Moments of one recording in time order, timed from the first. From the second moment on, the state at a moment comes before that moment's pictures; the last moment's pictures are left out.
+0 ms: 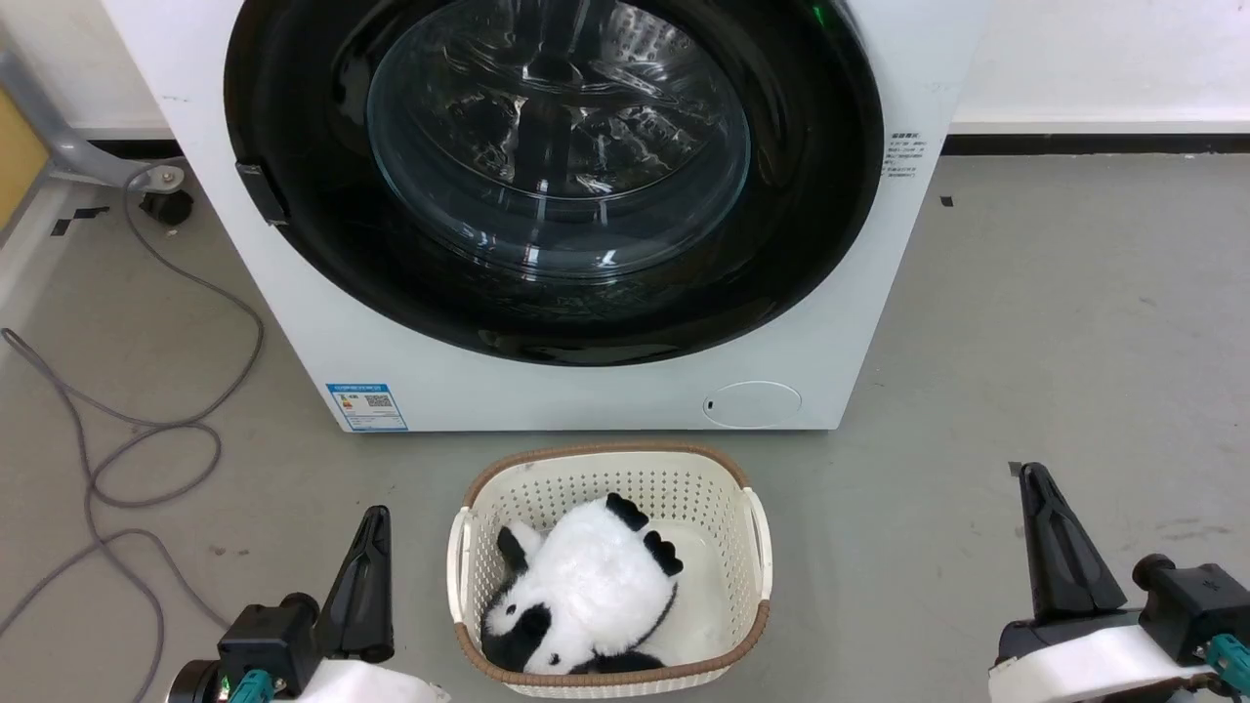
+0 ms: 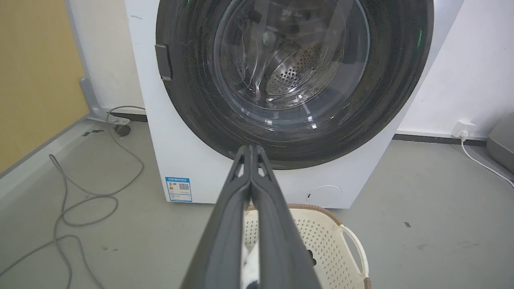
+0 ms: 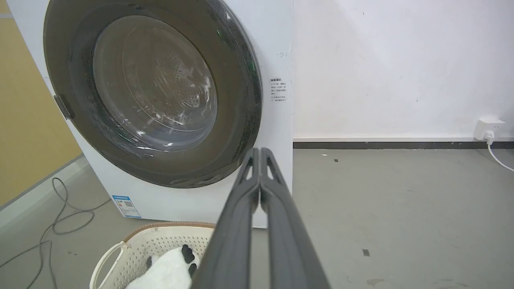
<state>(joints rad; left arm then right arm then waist) 0.05 0.05 -0.01 0.08 -0.16 -0.06 -0.22 0.01 -0.06 -0.05 0.06 0.13 0.13 -0.22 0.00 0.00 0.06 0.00</state>
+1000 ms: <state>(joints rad) 0.04 0.05 -0.01 0.06 -0.11 -0.04 -0.16 0.01 -0.06 -0.03 0.04 0.09 0.13 -0.16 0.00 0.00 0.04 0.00</state>
